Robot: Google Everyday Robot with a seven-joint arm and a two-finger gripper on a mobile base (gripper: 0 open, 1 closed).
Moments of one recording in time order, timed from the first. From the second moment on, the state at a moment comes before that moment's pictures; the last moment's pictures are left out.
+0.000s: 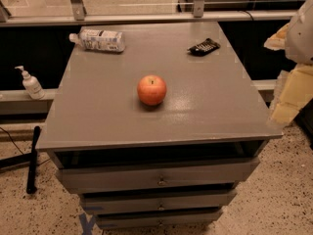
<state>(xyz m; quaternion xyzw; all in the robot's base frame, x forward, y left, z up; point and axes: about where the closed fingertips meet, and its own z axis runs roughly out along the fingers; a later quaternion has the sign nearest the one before) 0.438 -0.217 0.976 -0.60 0.78 -0.03 0.16</state>
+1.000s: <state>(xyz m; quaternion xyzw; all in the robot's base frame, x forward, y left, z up) 0.531 -0.227 0.970 -0.56 0.78 -0.03 0.28</state>
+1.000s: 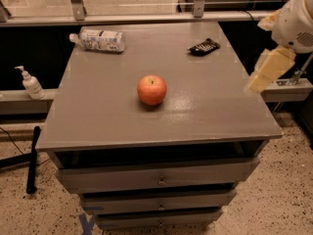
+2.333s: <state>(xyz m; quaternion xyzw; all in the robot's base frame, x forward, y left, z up) 0.682 -0.220 0.935 -0.46 0.79 0.00 0.41</state>
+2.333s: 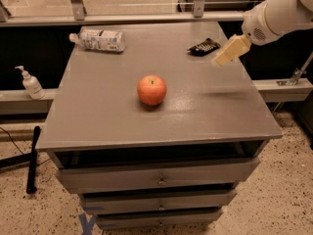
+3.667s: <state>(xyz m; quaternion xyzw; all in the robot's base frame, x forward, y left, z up) 0.767 -0.180 0.887 -0.38 0.80 0.04 0.47</state>
